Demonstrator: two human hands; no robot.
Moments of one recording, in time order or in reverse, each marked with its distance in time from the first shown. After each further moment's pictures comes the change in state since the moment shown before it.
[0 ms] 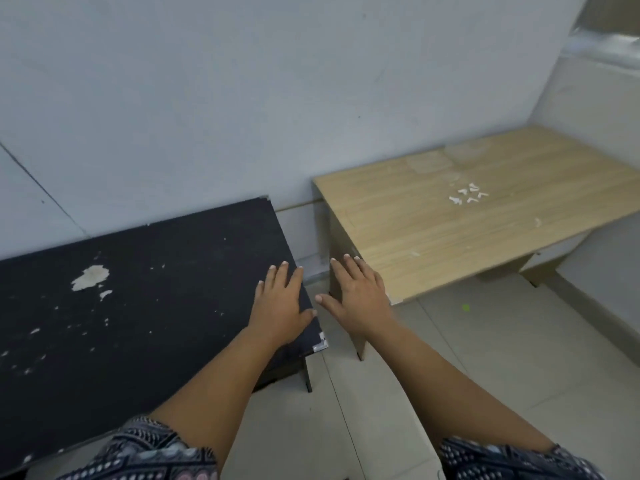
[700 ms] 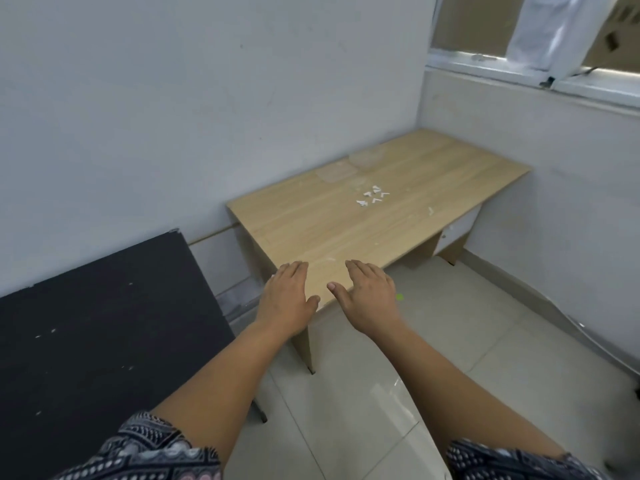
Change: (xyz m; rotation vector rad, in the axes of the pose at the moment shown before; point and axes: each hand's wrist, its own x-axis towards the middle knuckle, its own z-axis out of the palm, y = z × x) left_hand 0.040 0.169 0.010 -0.099 0.067 0.316; right_hand -0.063 0.134 -0.069 0.013 0.271 0.316
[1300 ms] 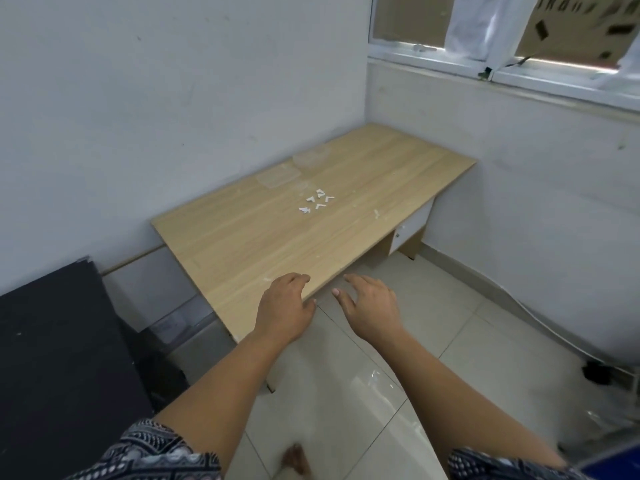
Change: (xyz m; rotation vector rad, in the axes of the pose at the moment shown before) left_hand 0.101 0.110 0.087 -0.122 -0.044 0.058; right_hand 0.044 0.158 -0.033 0.057 -0.010 0.155
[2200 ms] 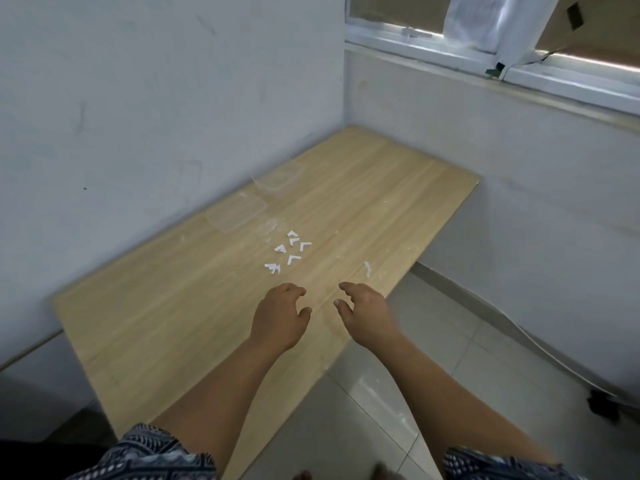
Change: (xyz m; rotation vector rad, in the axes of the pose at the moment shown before) left_hand 0.293 -0.022 0.069 -0.067 -0.126 -0.009; right_hand 0.275 0.081 0.023 0.117 -0.113 0.127
